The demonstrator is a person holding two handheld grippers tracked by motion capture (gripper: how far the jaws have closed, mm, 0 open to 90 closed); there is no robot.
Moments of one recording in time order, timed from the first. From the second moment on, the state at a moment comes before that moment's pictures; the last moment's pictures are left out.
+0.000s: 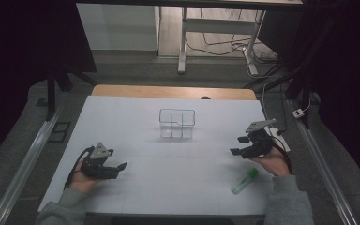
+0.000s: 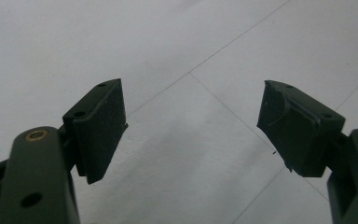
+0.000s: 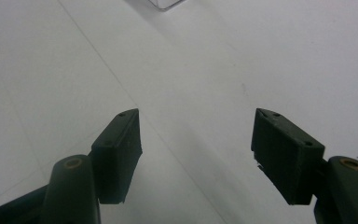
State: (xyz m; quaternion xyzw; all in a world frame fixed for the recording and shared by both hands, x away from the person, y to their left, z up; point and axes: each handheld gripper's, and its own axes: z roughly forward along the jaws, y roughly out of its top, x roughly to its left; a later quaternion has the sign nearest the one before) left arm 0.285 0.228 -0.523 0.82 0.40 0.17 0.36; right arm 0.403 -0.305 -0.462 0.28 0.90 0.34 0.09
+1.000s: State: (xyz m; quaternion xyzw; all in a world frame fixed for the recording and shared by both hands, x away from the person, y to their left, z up) left arm 0.284 0.229 -0.523 0.83 0.40 0.18 0.35; right arm 0.381 -0.326 -0.456 0.19 0.94 0.28 0.00
